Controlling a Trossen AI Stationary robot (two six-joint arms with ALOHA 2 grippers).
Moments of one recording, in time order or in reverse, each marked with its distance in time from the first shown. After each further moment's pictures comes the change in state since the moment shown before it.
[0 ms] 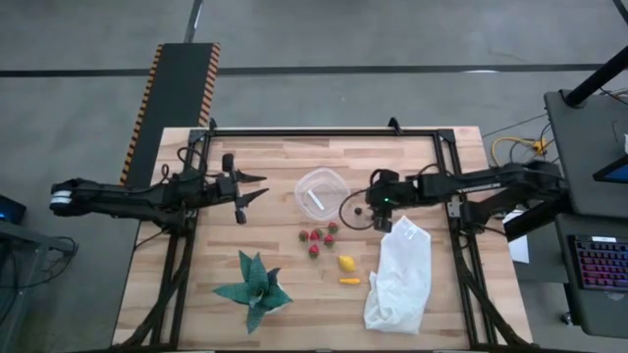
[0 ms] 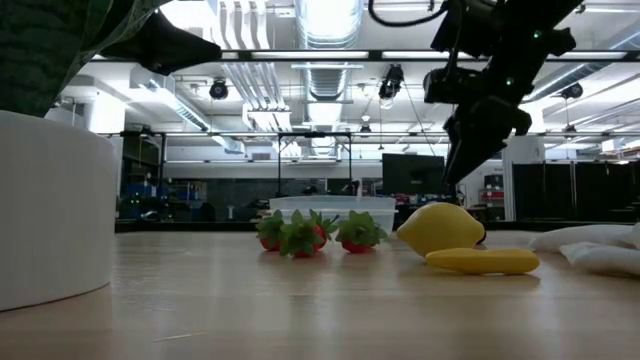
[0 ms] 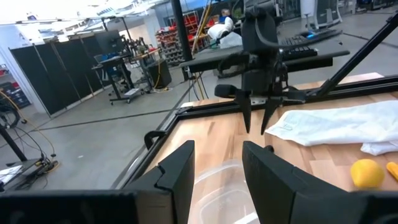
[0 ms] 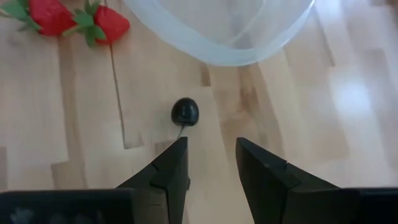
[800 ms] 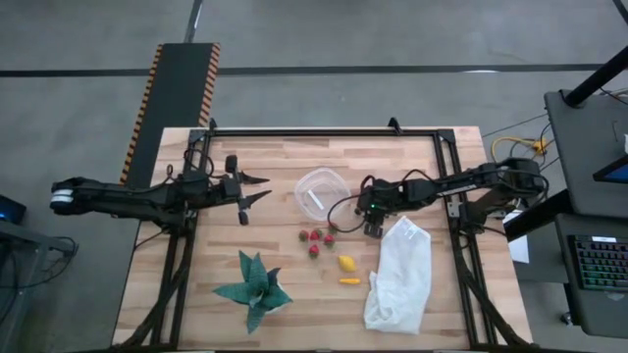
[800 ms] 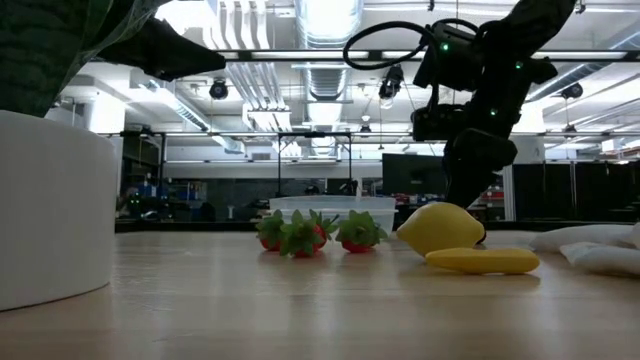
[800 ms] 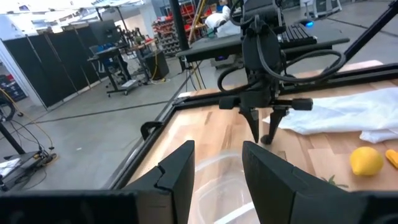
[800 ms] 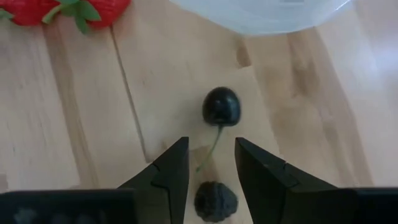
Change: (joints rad) left arm 0.000 0.044 -0.002 0.006 0.000 -0.003; right arm 0.000 0.176 0.000 0.090 -0.087 0.156
